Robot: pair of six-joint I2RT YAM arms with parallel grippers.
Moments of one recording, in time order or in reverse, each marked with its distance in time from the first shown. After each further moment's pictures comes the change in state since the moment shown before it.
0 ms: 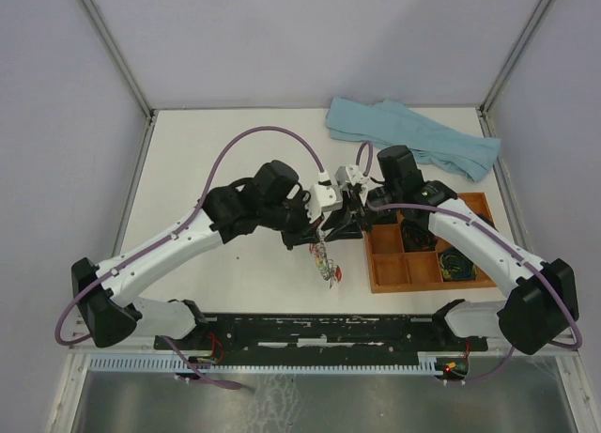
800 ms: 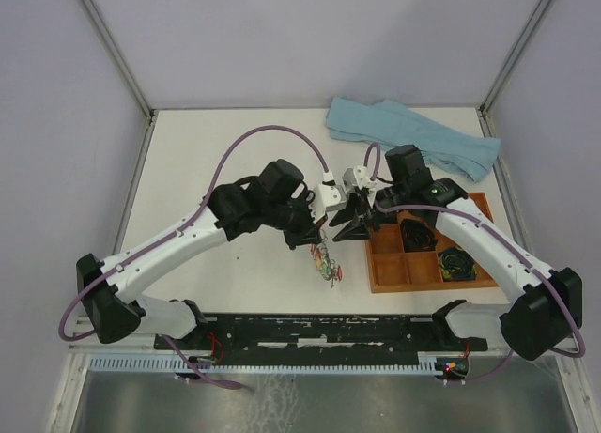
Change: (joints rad) left arm -0.010 0.023 0.019 -0.025 -0.006 -0.005; right arm -0.051 -0.038 0.037 -0.173 0.043 -0.159
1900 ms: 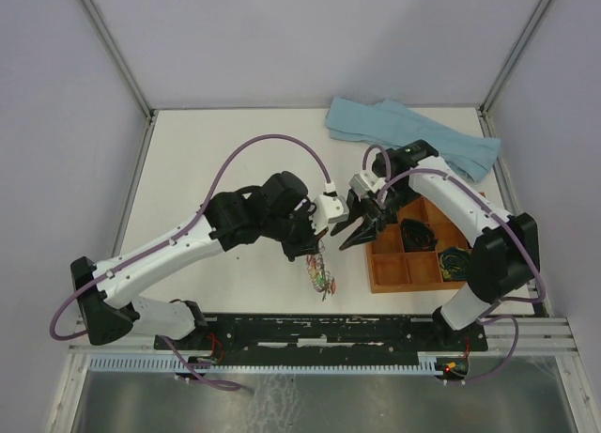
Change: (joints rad) left arm -0.099 -0.037 0.017 -0.074 -0.116 -0.072; right arm -0.024 0.349 0.285 -0.999 -0.248 -1.124
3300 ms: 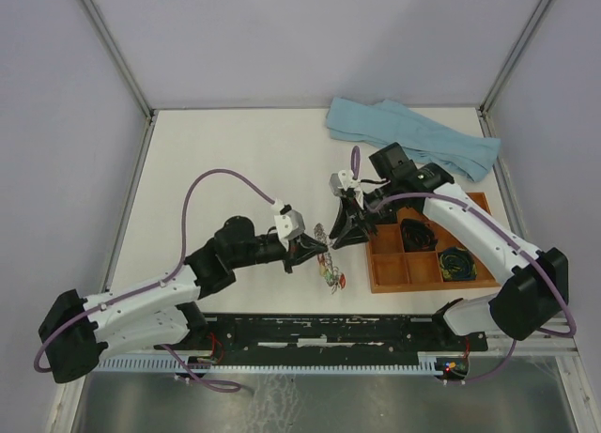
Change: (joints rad) left arm 0.069 -0.338 -0.859 1.310 0.110 -0.203; right arm 0.083 -0.222 -0.155 0.700 0.262 1.006
